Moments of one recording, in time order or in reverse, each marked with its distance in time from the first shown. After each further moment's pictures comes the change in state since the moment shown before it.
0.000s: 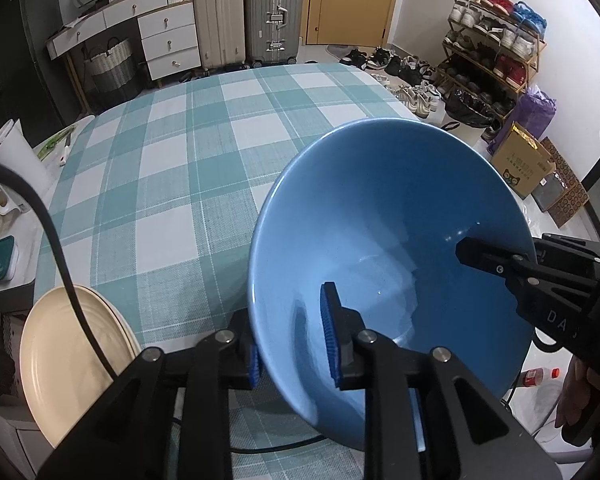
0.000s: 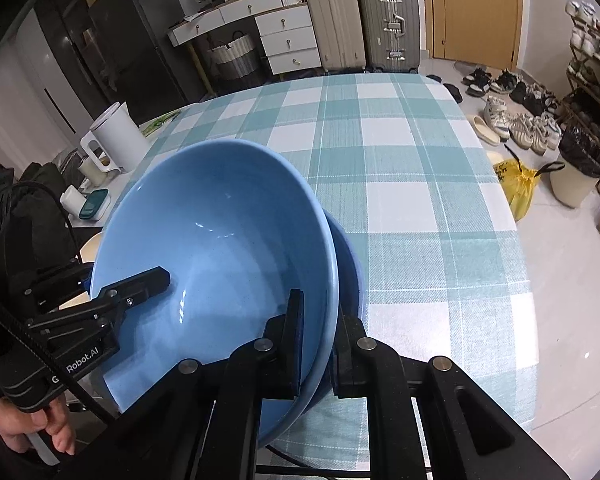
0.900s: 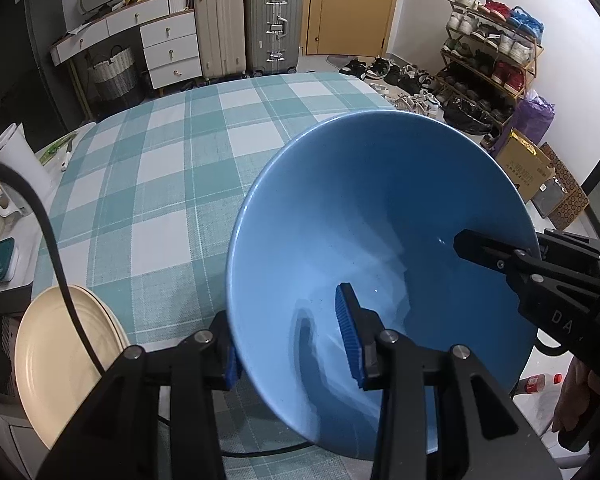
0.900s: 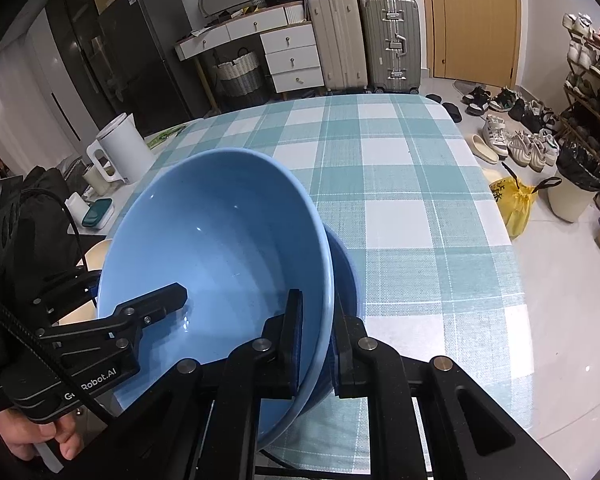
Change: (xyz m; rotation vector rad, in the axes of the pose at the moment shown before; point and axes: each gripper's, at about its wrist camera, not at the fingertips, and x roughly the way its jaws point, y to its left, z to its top) left arm -0.002 -0.009 -0.006 0.003 -0.048 0.005; right arm -0.010 0.000 -0.004 -0.004 -0.073 0.004
